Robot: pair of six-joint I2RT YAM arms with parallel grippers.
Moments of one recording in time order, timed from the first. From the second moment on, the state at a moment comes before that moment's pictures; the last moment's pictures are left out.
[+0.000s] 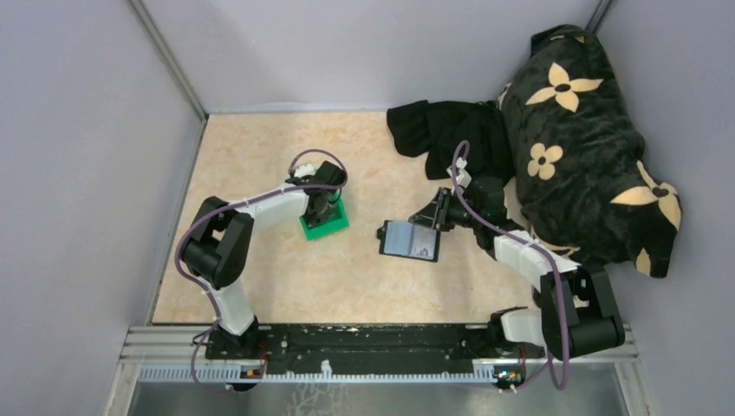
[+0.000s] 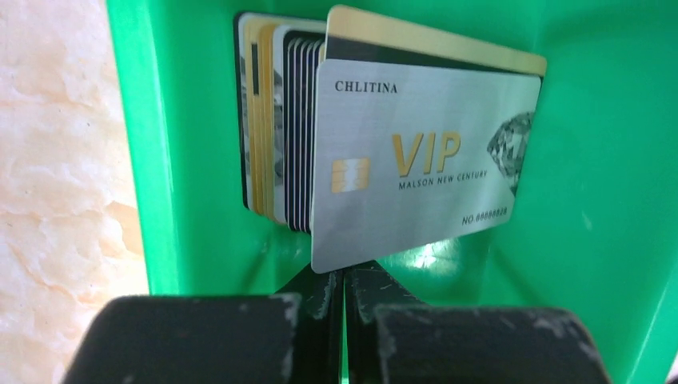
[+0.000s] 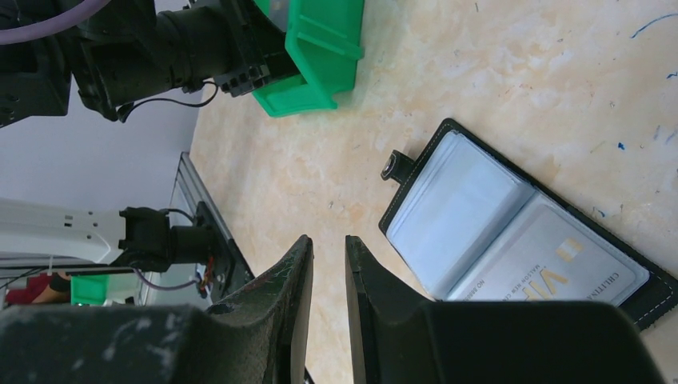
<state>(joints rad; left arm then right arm) -0.57 1.80 1.14 -0.55 -0.48 -0.93 0.23 1.27 0.54 0.25 -0.77 0.60</state>
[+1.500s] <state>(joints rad) -0.59 1.45 1.03 -0.38 -0.54 -0.87 0.23 1.29 0.54 0.13 -0.68 0.52</state>
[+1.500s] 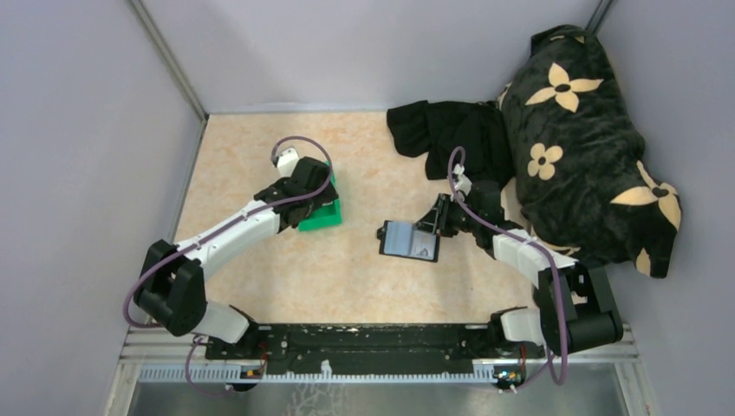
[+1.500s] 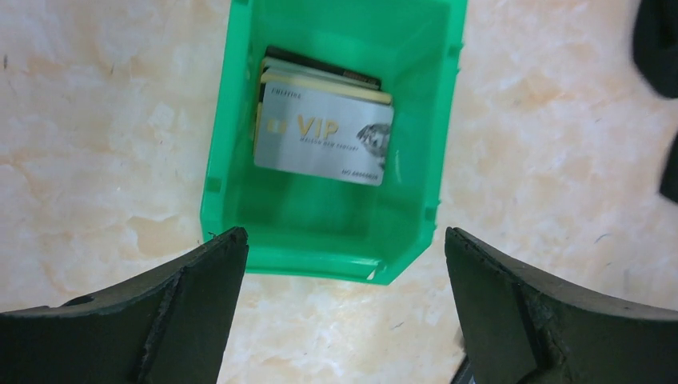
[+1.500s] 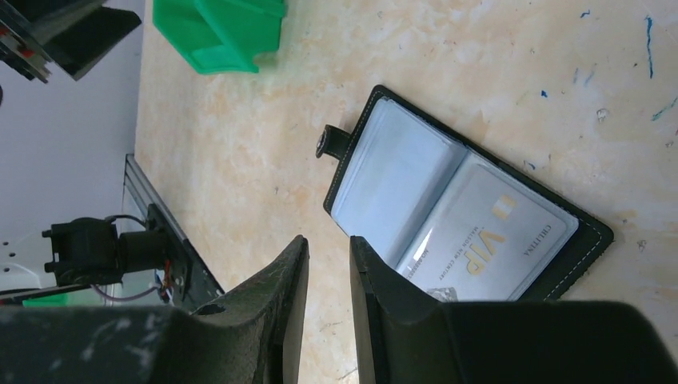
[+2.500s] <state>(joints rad) -0.92 1.70 1.12 -0.04 -0.23 -0.54 0.30 1.23 0.62 -0.20 -0.05 0.52</state>
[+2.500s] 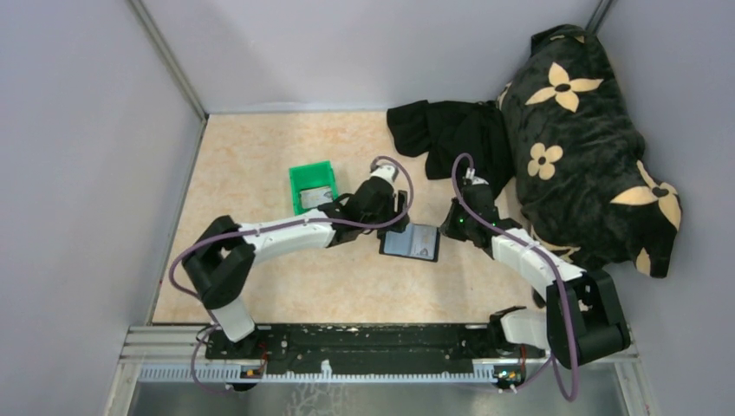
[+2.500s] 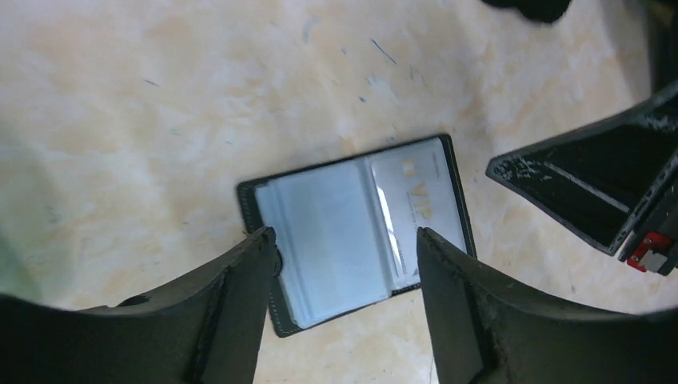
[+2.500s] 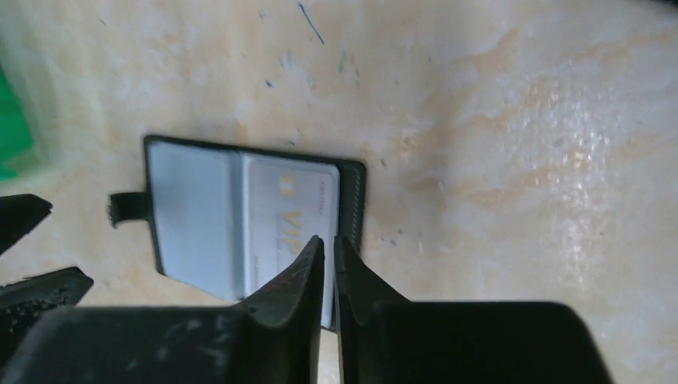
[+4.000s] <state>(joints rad) -0.79 1.99 0.95 0.54 0.45 -0.77 0.39 1.38 0.48 0.15 -0.13 0.58</state>
